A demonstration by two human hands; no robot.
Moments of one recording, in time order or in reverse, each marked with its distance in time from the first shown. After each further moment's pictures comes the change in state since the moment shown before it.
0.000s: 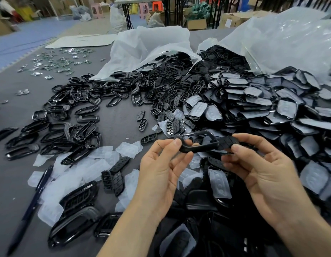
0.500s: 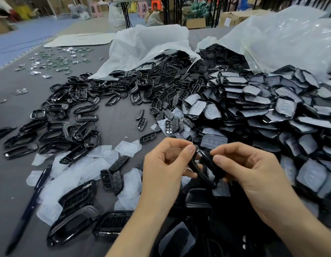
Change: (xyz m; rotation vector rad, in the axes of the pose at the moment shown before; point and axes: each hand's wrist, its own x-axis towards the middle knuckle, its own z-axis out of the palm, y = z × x) left_hand -0.006 -0.007 0.001 0.564 -0.068 0.288; right_hand -0.005 0.005 0.003 -0.369 -0.166 -0.037
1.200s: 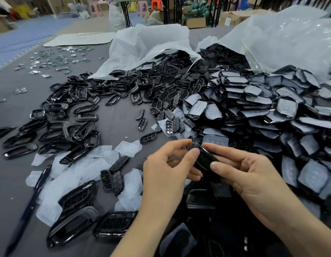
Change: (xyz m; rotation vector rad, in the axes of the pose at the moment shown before) left_hand -0.002 -0.002 -0.001 0.105 0.014 -0.013; right_hand 0.000 -0.002 0.000 0.172 -0.158 0.144
